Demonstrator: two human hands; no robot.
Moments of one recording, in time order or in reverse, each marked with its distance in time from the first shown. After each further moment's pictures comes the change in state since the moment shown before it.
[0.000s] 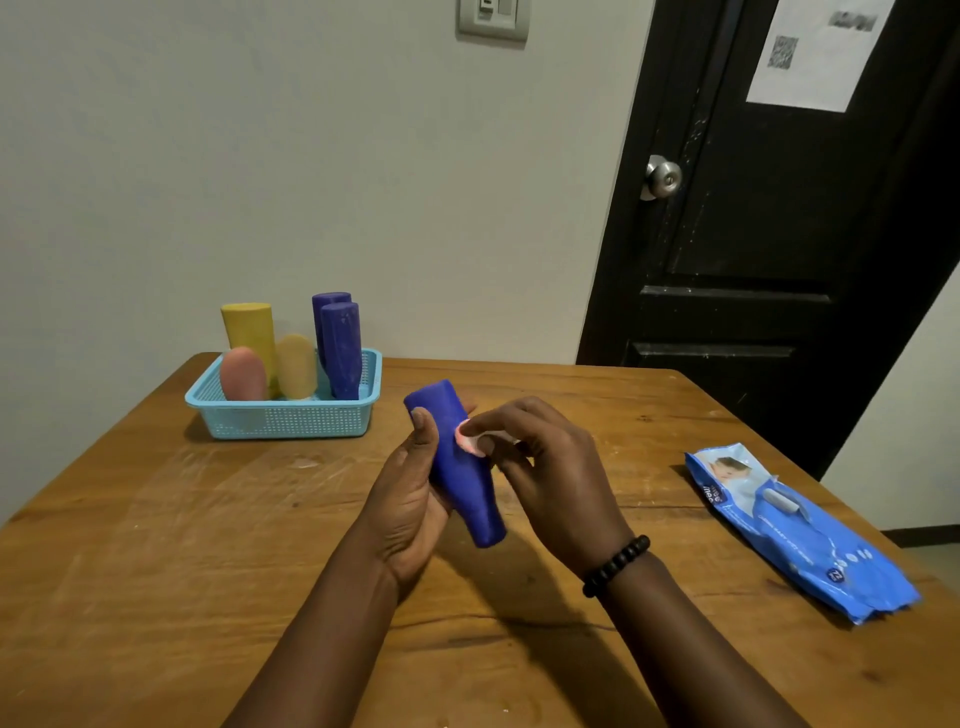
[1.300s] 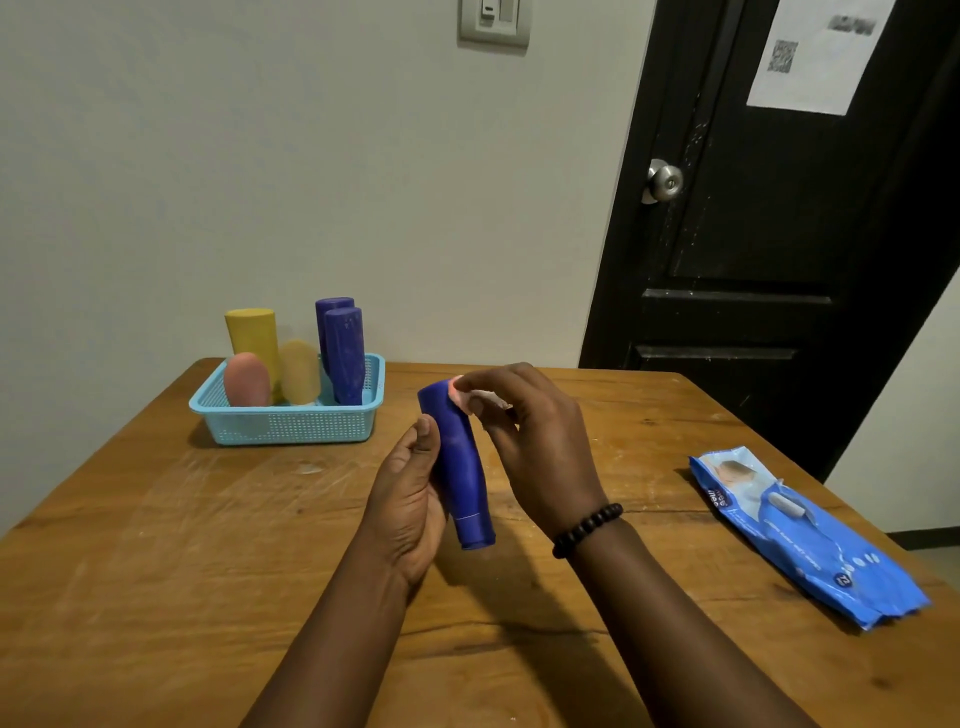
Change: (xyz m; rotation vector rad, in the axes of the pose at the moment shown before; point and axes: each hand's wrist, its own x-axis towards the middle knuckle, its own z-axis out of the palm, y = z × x) left_hand 0.002 0.001 0.000 0.086 0.103 0.067; right_hand 0.030 -0.009 0.011 -0.081 0.145 -0.030
